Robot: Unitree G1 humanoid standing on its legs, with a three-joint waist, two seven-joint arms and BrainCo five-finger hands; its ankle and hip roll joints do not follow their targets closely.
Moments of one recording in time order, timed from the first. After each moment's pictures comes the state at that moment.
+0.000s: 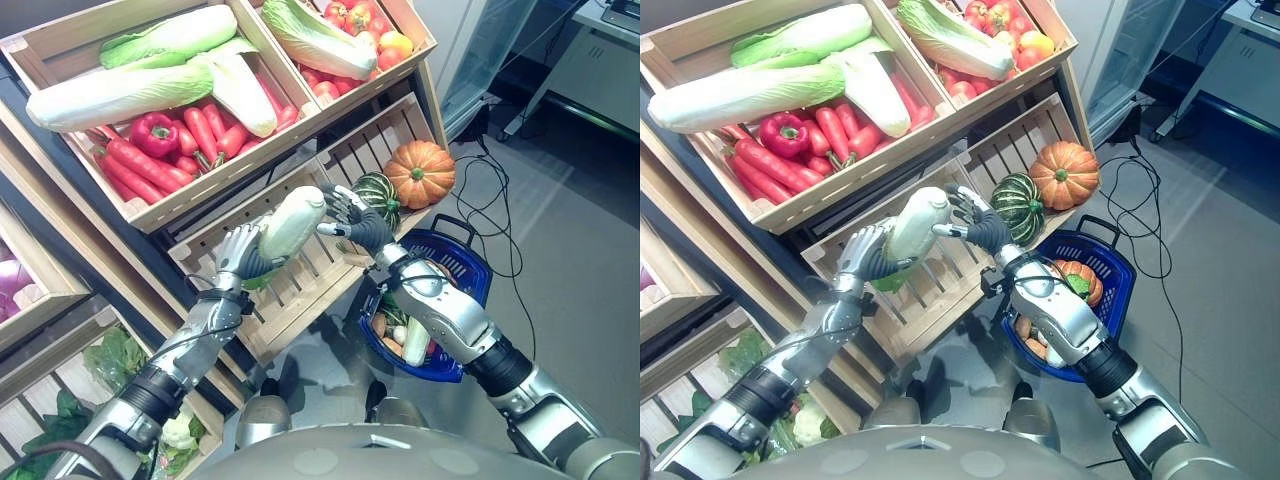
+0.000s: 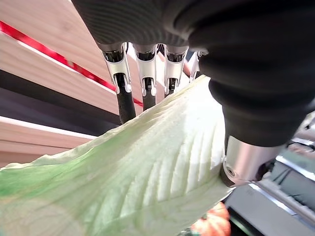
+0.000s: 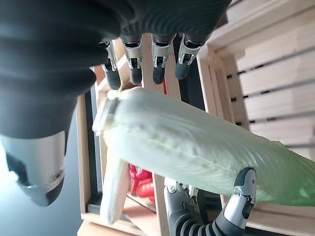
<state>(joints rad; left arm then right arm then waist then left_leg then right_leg) -0.12 0.51 -0.51 0.11 0.50 0.00 0.45 -0.28 -0.42 0.56 -0.12 0.51 0.11 -0.15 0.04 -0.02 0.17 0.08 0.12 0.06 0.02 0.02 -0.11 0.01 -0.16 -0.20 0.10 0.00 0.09</state>
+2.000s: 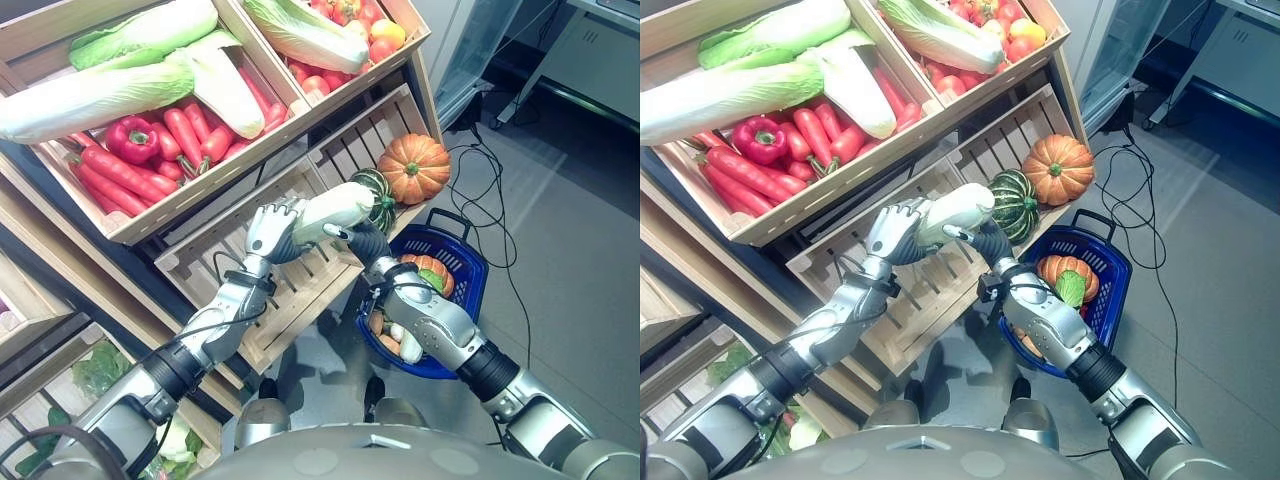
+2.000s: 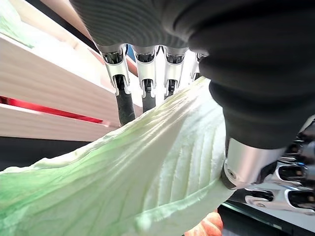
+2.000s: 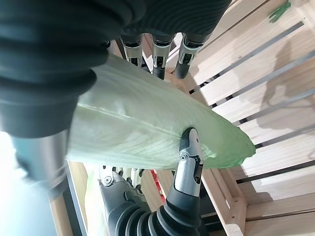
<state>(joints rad) -0.30 0.53 -0.70 0.09 0.75 0.15 0.48 -0.29 -0.38 0.64 0.02 0.75 0.07 -0.26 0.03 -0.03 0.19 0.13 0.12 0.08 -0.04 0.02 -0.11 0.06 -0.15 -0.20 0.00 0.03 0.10</state>
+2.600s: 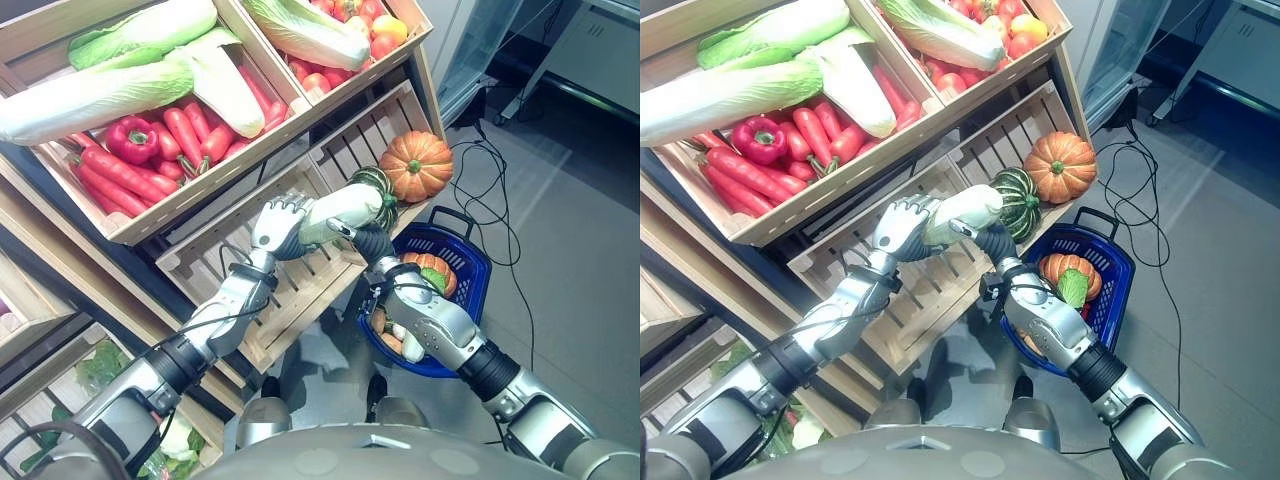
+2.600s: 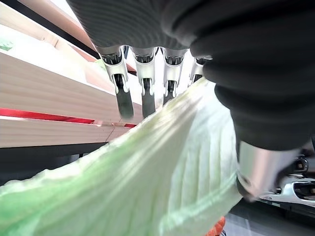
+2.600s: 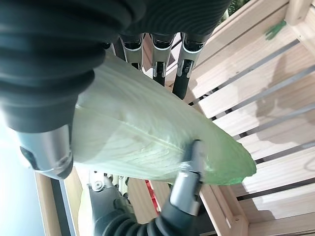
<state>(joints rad) -0.33 0.52 -0.71 0.09 0.79 0.18 0.41 -0.30 -0.38 0.64 0.02 0.72 0.06 -0.34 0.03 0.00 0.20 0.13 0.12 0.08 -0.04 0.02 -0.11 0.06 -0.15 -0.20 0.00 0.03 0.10</state>
